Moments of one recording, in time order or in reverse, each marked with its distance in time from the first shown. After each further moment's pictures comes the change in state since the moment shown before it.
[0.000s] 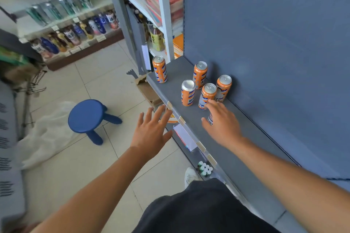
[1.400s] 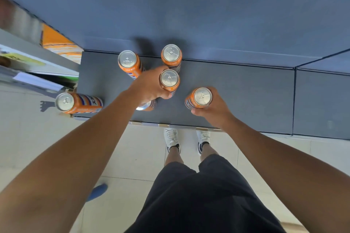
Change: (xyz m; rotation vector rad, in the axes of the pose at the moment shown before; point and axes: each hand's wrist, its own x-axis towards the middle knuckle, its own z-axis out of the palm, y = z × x) left_hand 0.343 0.046 0.078 -0.510 -0.757 0.562; right_hand 0.047 0.053 0.097 0.903 0.250 1.218
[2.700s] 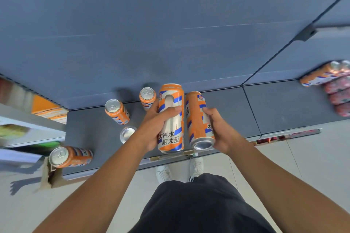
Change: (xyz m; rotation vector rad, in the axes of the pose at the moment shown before) left_hand -0.095 0.118 0.006 -1.028 -0.177 -0.086; right_hand -0.111 -0.056 -0.052 0.993 -0.088 0.218
